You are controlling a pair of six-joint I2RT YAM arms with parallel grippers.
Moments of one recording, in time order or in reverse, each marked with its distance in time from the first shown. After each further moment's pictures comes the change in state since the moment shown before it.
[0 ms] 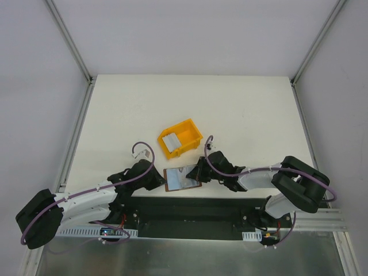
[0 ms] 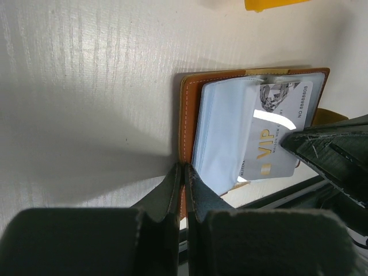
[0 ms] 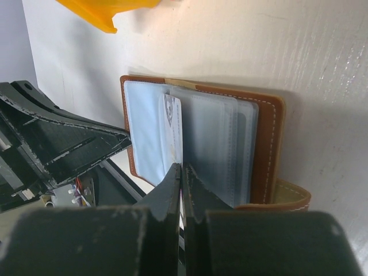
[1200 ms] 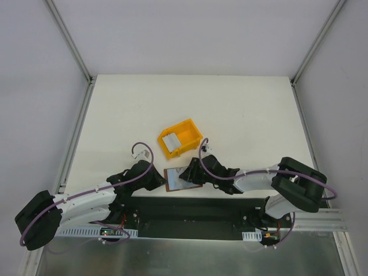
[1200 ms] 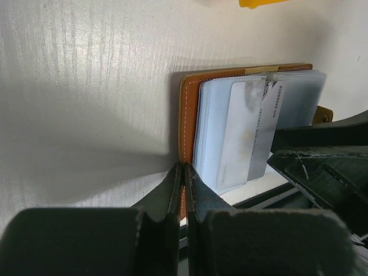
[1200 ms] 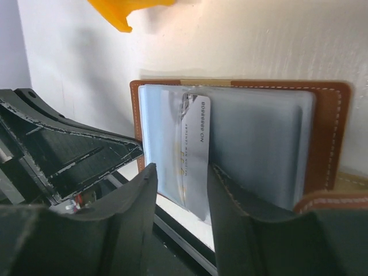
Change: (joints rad) left arm 0.000 -0.017 -0.011 0.011 0.001 -0.015; right arm 0.110 0.052 0.040 0.023 0.158 0.083
